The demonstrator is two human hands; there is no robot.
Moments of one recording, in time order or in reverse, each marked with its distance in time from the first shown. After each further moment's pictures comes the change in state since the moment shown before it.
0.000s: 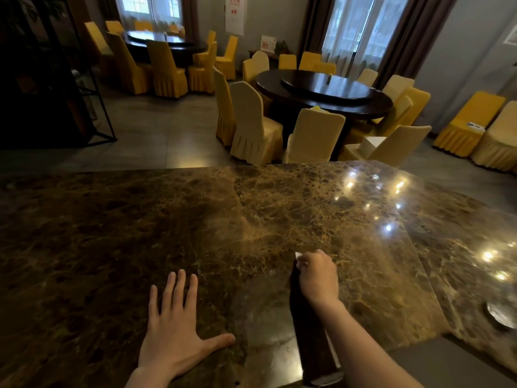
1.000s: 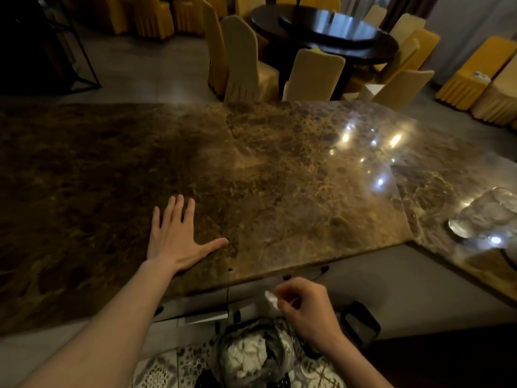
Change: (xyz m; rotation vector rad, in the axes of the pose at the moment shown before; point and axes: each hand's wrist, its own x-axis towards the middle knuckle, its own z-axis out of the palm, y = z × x) left_hand -0.019 0.002 0.004 0.009 0.143 0.049; right_hand -0.223 0.054 -0.009 0.344 -0.366 -0.050
